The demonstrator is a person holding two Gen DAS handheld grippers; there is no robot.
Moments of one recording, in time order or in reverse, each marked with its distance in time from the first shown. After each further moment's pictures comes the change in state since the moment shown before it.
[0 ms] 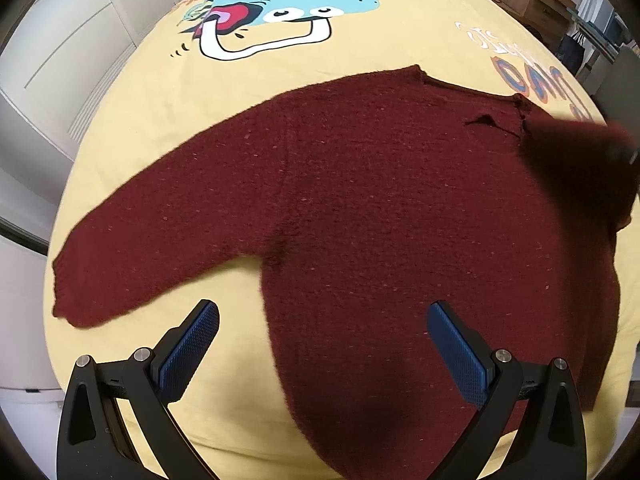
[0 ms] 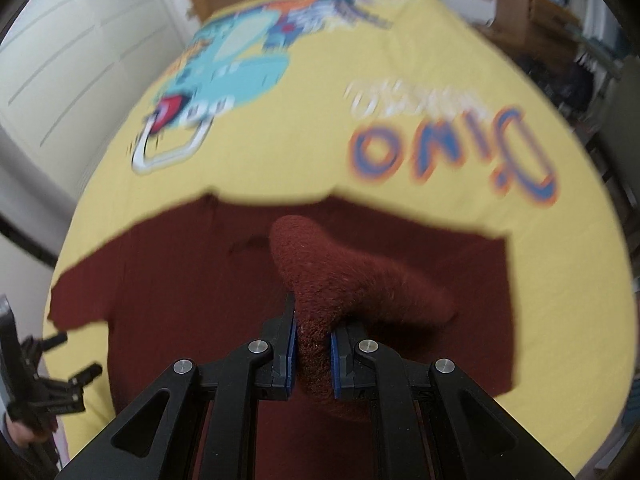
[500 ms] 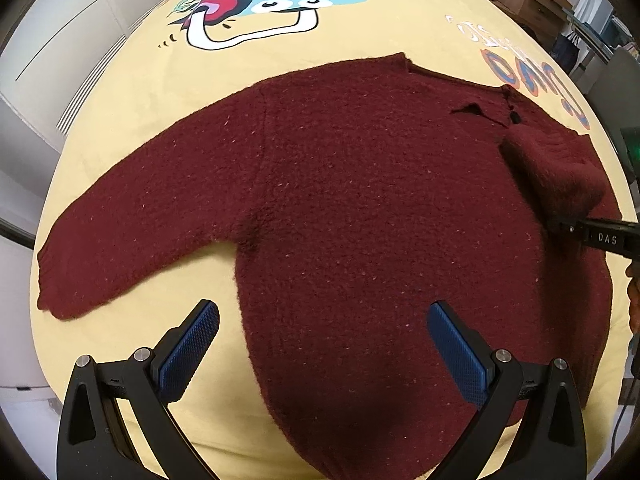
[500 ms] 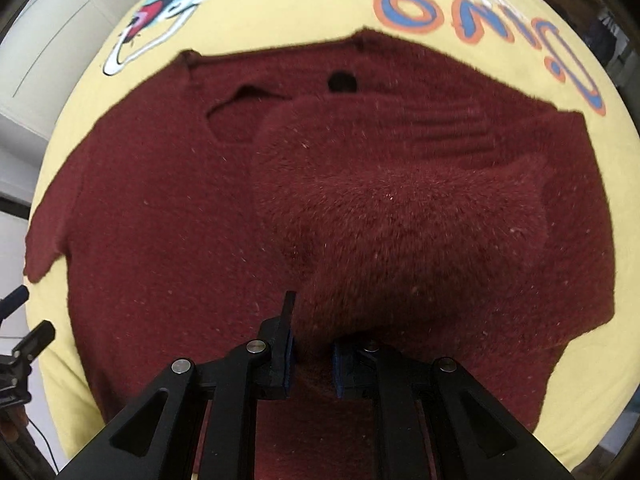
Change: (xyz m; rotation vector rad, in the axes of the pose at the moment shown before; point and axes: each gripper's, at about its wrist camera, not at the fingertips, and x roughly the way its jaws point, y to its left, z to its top) left arm 0.007 -0.007 -0.006 -0.008 0.022 -0.032; right arm 0.087 0.013 -0.059 0.010 0.273 -0.029
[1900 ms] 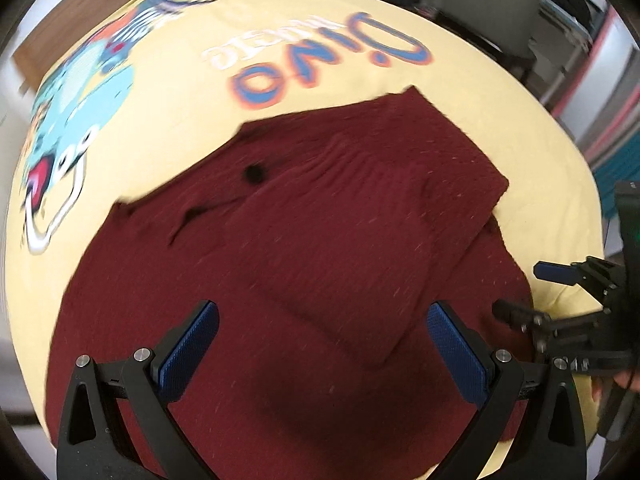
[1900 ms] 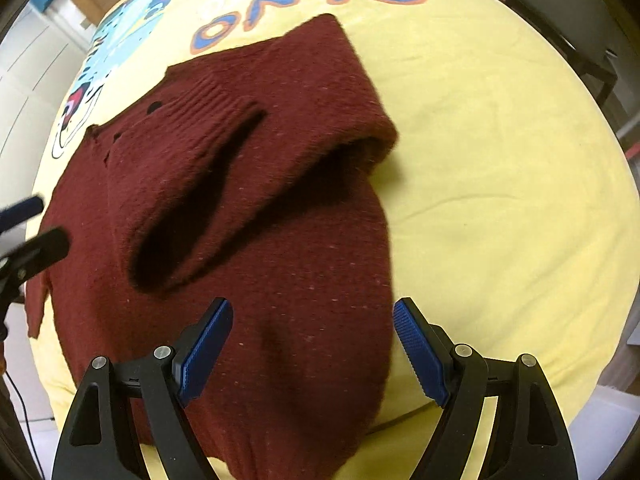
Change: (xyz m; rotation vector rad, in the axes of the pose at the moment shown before) left arm 0.022 -0.250 0.066 0.549 -0.042 -0.148; right arm -0.060 -0.140 -0.114 0.332 -0.108 -0.032
